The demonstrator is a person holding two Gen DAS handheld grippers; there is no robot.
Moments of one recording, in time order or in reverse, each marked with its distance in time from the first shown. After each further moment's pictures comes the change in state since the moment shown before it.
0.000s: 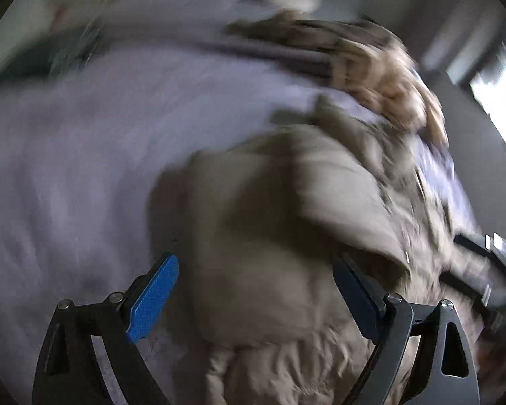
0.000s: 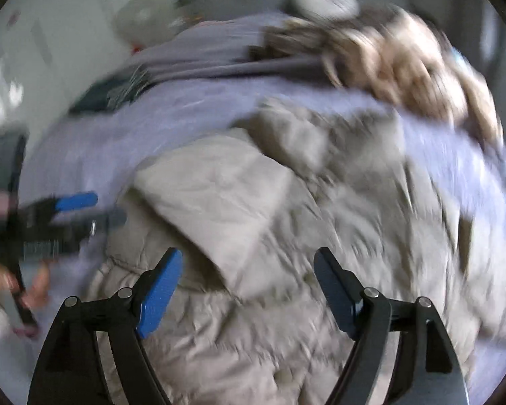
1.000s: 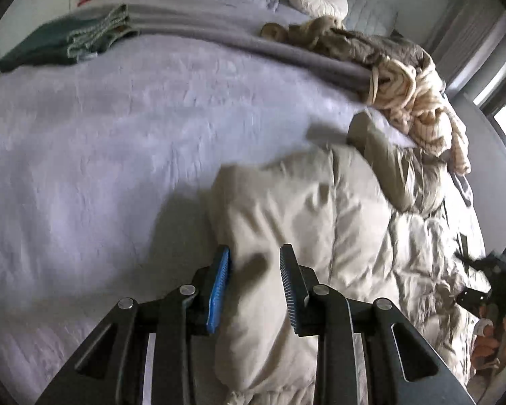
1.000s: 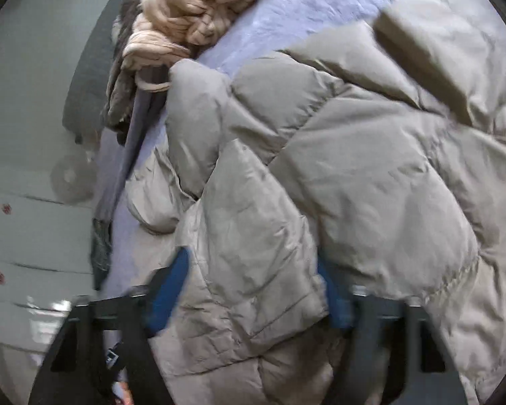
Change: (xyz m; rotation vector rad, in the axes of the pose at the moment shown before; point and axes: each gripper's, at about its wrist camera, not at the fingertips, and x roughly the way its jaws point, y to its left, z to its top) left arm 0.012 0.005 0.016 -0.001 -0.049 0.099; right arm 0.061 -0.214 -0.073 1.030 0.021 0.303
